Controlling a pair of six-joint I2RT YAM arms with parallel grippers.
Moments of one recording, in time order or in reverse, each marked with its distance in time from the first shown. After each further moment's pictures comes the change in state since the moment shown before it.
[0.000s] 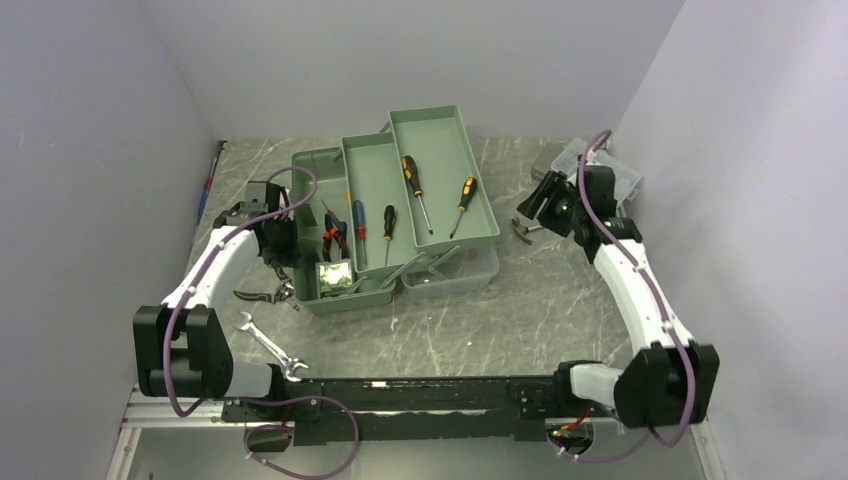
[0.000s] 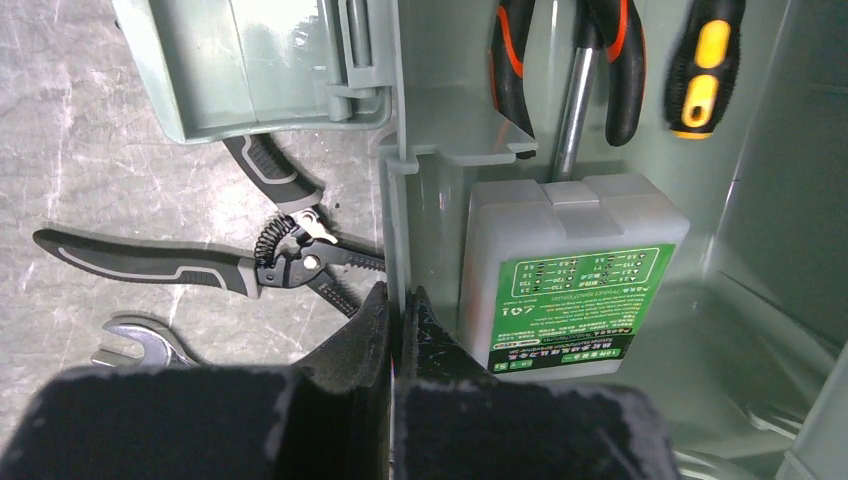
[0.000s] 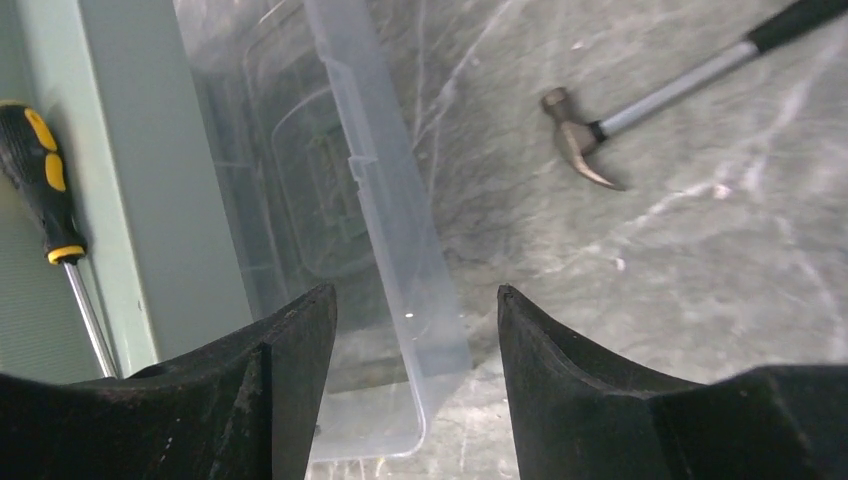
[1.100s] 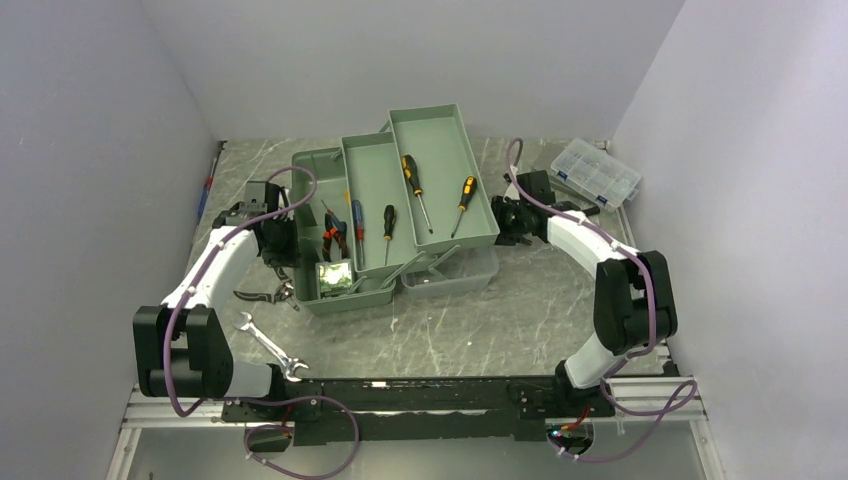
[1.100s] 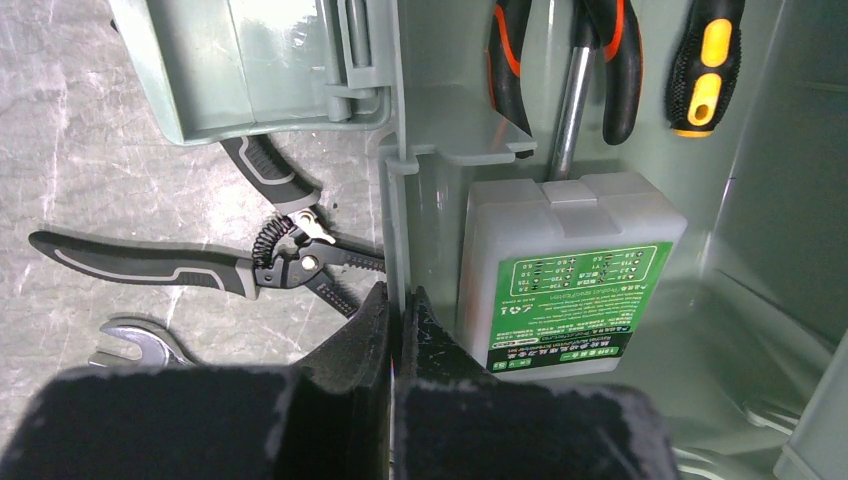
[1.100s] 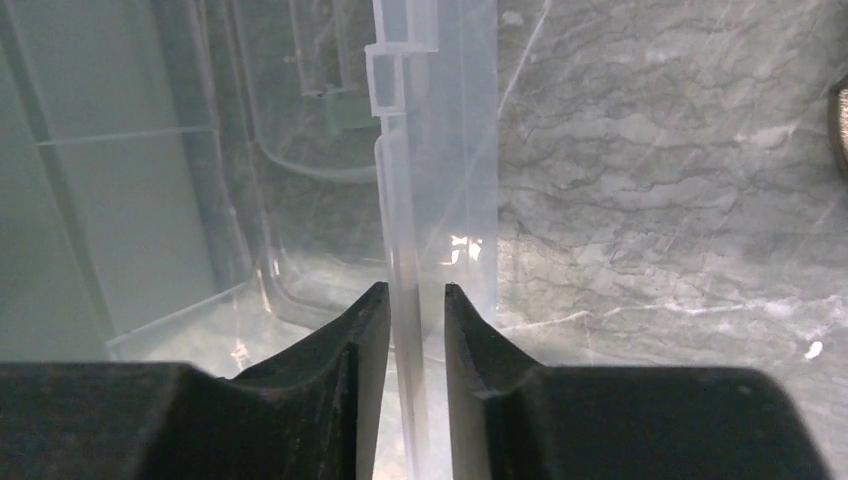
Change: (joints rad) left arm 0.006 0.000 0.000 0.000 0.015 0.007; right arm 0.166 0.445 0.029 0.112 -0.252 -0.150
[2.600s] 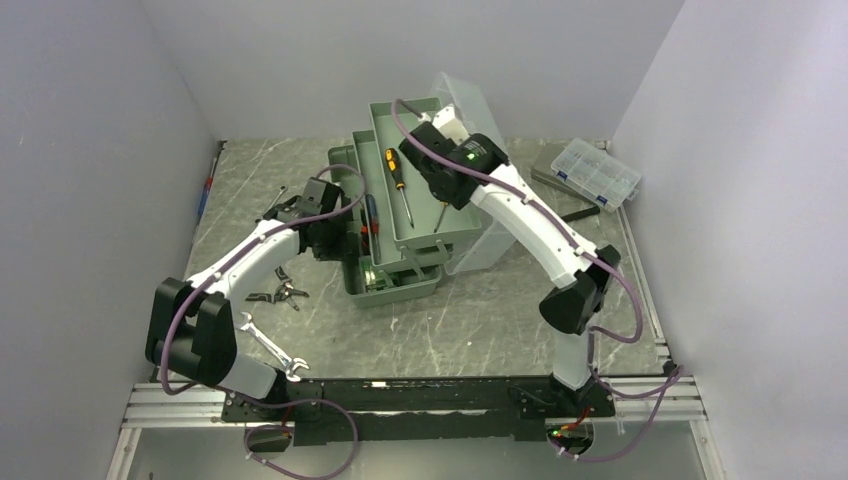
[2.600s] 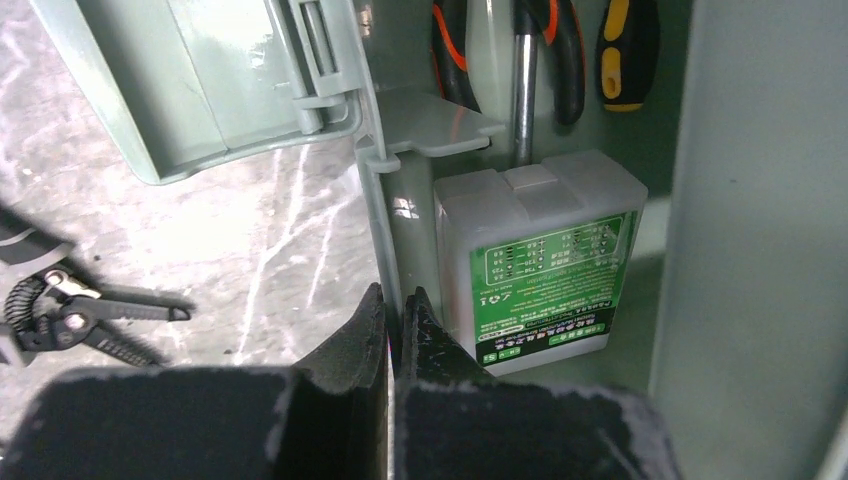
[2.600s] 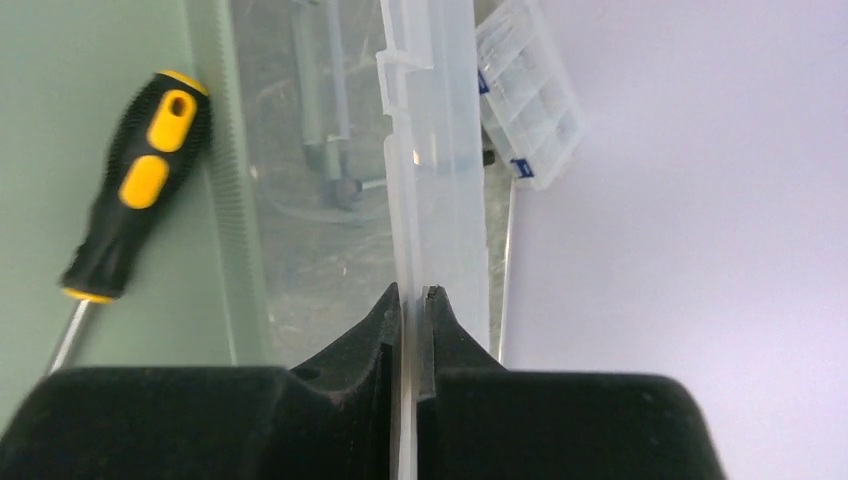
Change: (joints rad) left arm -0.328 0.092 0.056 0.103 -0.048 -0.253; right arm 0.570 0.274 1.095 -1.014 1.295 -0.183
